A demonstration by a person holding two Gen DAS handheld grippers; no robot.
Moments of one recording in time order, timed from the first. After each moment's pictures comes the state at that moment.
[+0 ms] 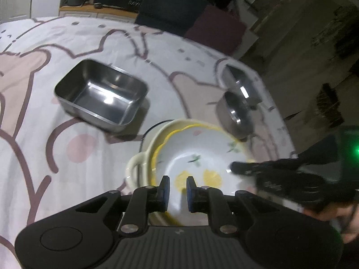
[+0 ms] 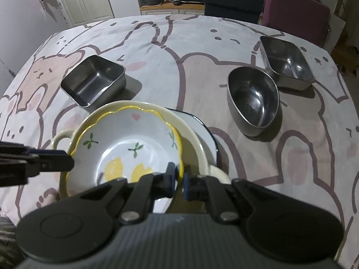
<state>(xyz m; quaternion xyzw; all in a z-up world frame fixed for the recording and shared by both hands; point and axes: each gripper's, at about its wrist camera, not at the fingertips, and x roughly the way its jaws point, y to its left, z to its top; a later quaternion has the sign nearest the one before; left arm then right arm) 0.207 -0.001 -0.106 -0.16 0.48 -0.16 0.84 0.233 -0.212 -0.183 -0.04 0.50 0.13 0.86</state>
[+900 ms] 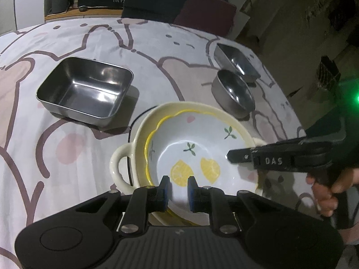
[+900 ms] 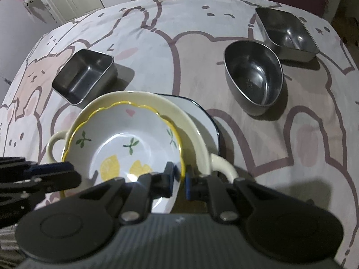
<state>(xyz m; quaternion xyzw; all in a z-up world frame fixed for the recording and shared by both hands) 0.212 -0.030 -0.127 -0.09 0.51 -0.17 0.84 0.249 -0.216 -0.200 0.01 0.55 0.11 0.83</state>
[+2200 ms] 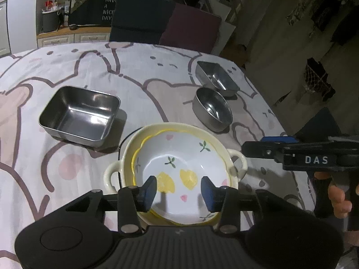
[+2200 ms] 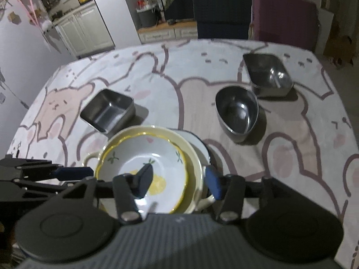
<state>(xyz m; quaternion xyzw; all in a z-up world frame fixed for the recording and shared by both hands) 0.192 -0.032 -0.082 -0.08 0.47 -0.19 0.86 0.189 -0.239 -0.124 0.04 0.46 0.12 0.88</state>
